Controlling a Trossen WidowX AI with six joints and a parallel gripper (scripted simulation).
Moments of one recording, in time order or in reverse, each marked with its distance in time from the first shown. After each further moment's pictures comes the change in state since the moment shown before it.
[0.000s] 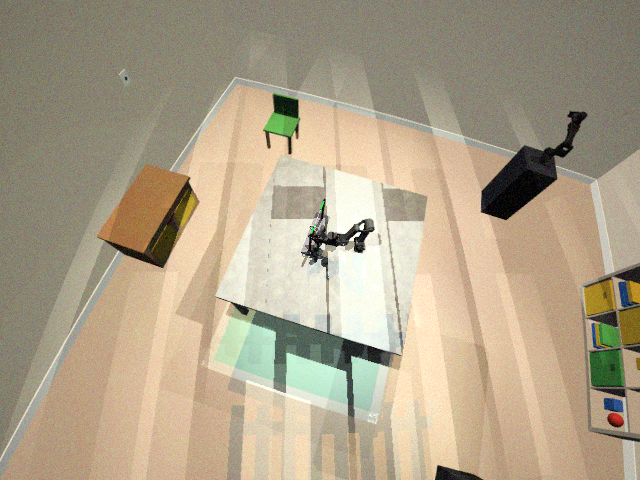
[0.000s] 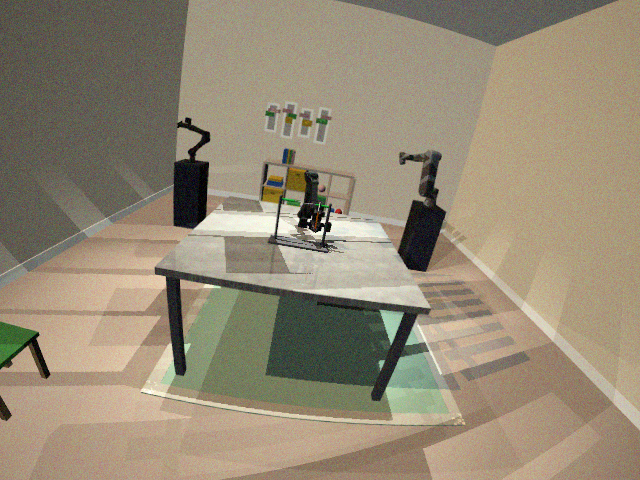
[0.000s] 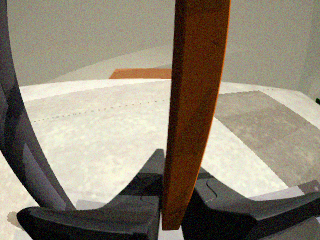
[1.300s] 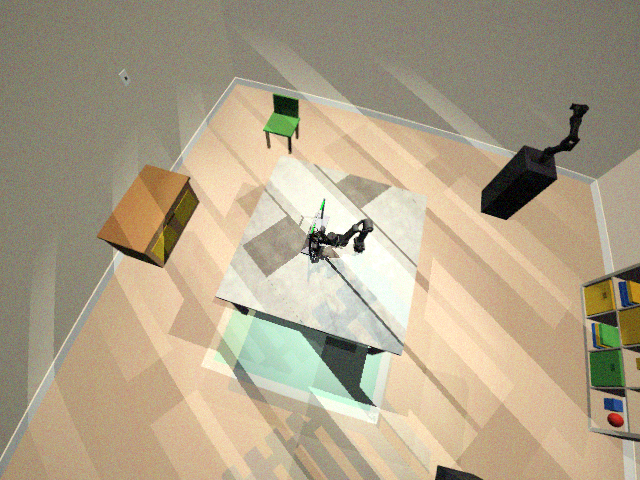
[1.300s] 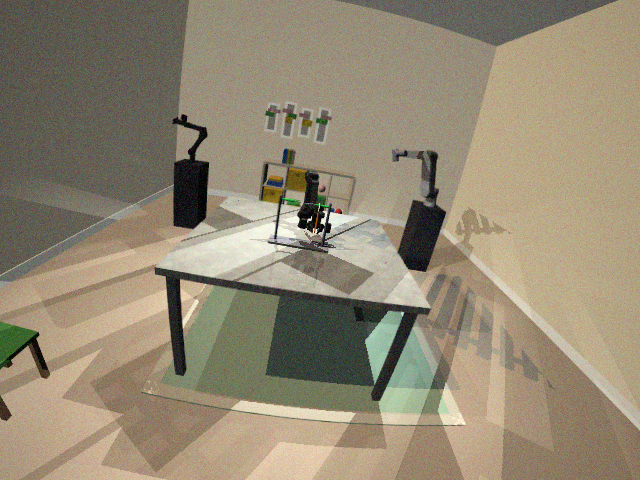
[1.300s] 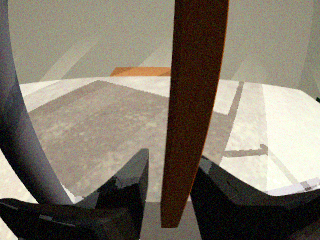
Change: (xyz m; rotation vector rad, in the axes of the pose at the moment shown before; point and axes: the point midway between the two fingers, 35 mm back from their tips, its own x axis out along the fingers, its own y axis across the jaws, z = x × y) arm 0.001 0.000 -0.006 -0.002 0.006 0.000
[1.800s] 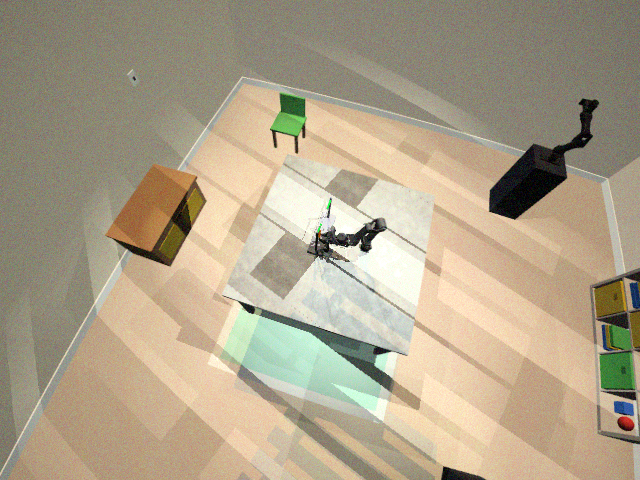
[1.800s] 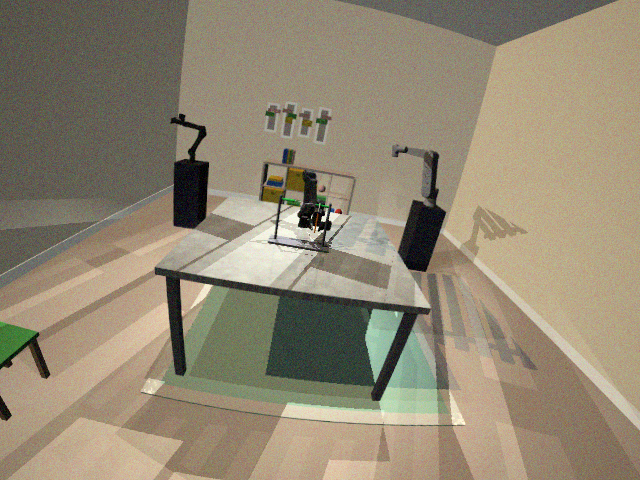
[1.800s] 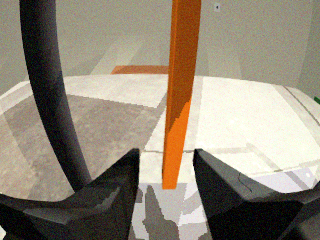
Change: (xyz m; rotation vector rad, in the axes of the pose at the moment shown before) arm -0.028 0.002 -0.001 -0.004 0.010 -0.001
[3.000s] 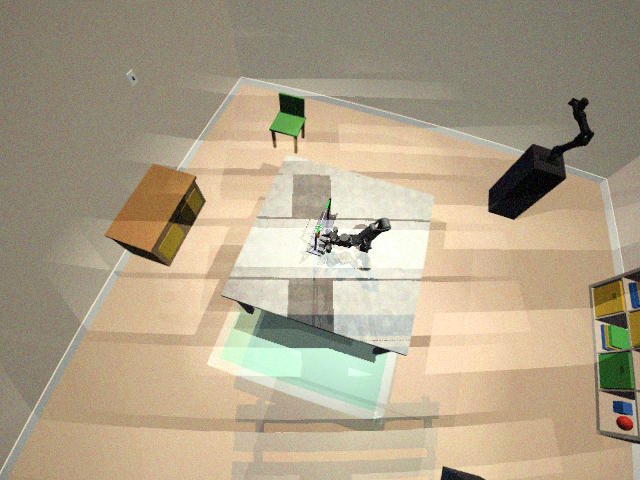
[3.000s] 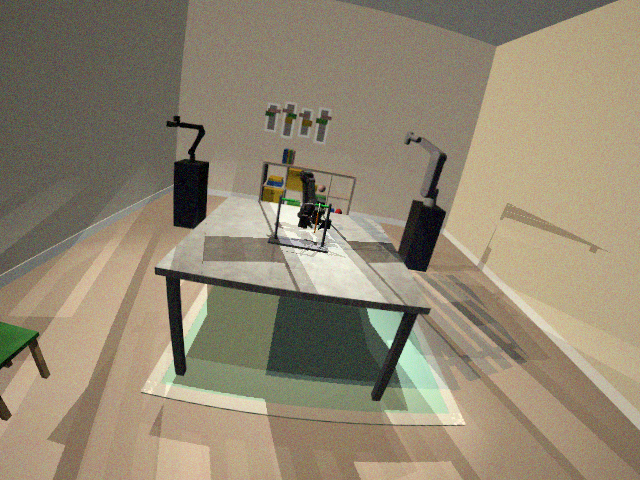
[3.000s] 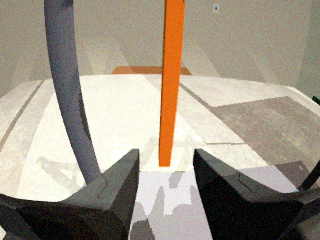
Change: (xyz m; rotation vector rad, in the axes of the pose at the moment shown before) arm -0.021 -0.001 -0.001 0.004 -0.004 -0.001
